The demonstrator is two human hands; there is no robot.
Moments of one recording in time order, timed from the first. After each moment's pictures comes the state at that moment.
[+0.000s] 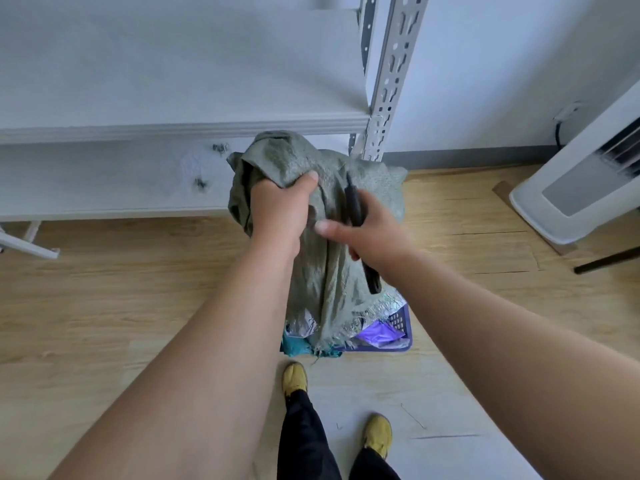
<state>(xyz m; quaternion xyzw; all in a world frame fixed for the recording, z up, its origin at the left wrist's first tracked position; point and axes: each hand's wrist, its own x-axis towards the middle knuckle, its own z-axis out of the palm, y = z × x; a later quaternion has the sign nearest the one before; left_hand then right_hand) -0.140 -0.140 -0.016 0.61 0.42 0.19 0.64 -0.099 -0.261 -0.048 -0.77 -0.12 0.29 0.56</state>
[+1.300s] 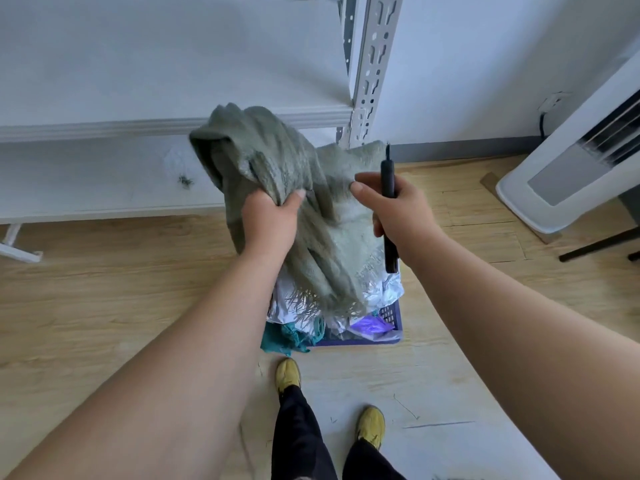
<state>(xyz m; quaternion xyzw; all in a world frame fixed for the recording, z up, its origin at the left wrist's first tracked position) -0.141 -0.140 -0.050 0.73 0.41 0.21 0.51 -0.076 -0.295 -0.028 -0.76 -0.03 0.22 0.61</state>
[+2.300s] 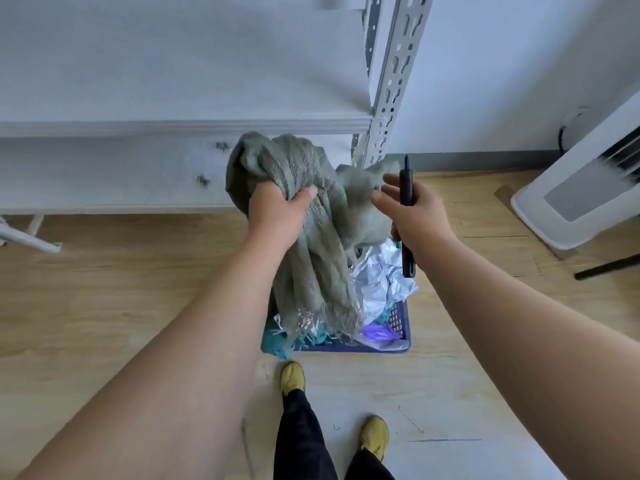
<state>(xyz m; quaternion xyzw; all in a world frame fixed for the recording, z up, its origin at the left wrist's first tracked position) -0.151 -0.127 -0.028 0.76 0.37 0.16 0.52 -0.070 -0.293 -0.037 -0.77 -0.03 0.21 0.61</state>
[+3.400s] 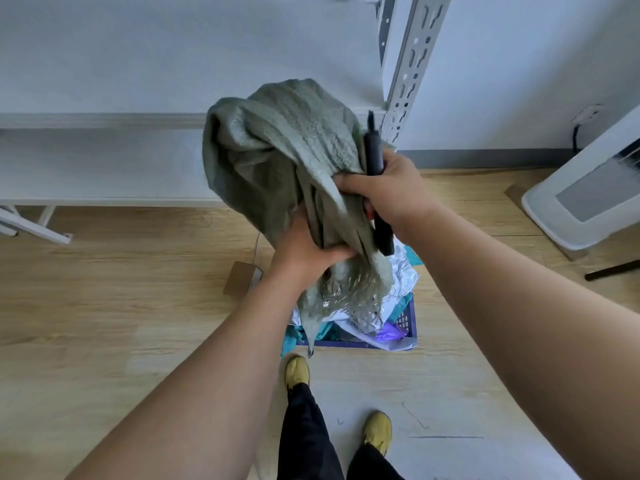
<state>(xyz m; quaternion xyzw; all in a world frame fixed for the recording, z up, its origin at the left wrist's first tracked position) -0.184 -0.142 -0.071 0.79 0.31 0.03 0.53 -0.076 -0.241 -0.006 -0.73 -0.14 0.25 0.62</state>
